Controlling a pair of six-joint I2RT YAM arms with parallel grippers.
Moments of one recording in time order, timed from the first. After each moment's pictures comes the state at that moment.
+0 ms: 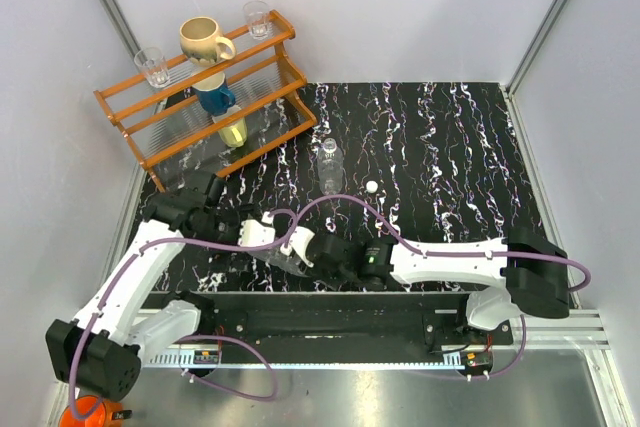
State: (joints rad) left arm -0.29 0.98 0.89 -1.24 0.55 1.31; right arm 1.31 1.48 0.92 -0.31 0.18 0.05
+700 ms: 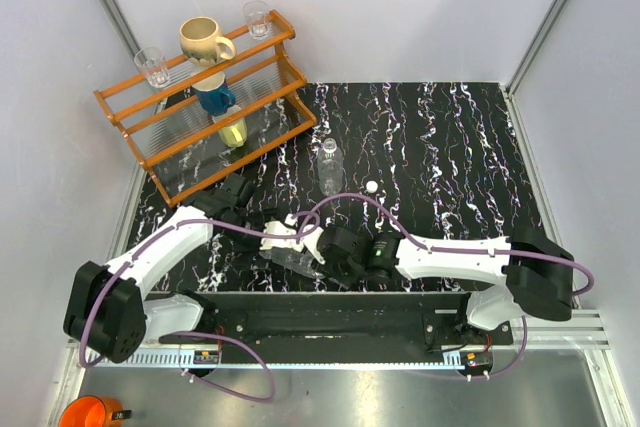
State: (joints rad) left arm -0.45 1.18 0.76 -0.91 0.53 1.22; right arm 1.23 1.45 0.87 -0.38 0.08 0.01
